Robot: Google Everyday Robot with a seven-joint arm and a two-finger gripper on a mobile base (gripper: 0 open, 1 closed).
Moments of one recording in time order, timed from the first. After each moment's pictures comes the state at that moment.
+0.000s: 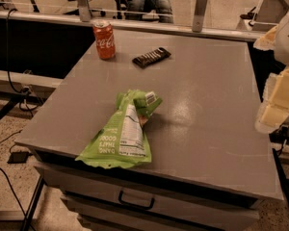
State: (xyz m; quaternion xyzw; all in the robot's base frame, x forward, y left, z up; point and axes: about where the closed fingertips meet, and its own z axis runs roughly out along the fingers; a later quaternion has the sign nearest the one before) arm 0.438 -0.216 0.977 -0.60 0.78 -0.04 0.16
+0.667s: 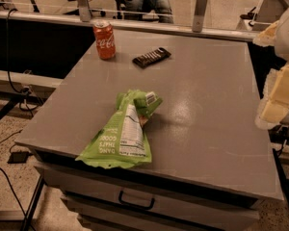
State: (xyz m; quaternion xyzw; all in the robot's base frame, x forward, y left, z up) arm 0.442 -0.215 0.983 -0.61 0.78 -0.04 0.17
